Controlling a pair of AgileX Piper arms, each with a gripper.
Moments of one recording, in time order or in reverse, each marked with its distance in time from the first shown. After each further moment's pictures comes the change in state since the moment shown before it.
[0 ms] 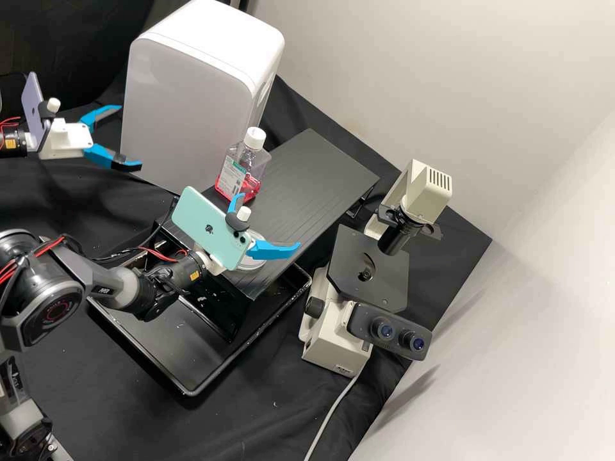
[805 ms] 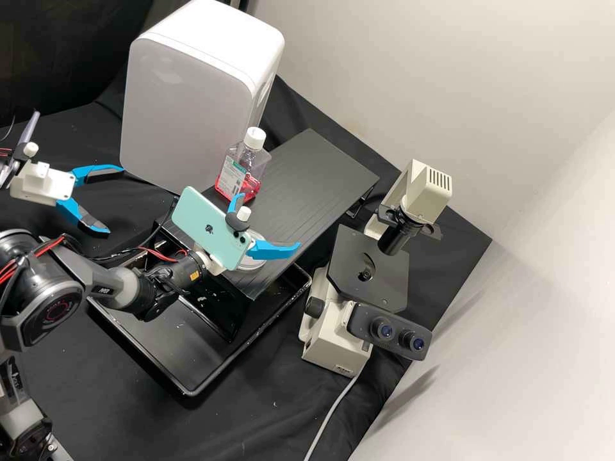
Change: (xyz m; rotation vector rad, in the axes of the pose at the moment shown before) left arm -0.036 -0.024 0.049 0.022 -0.335 -0.159; right arm 0.000 0.000 0.000 0.000 0.000 0.000
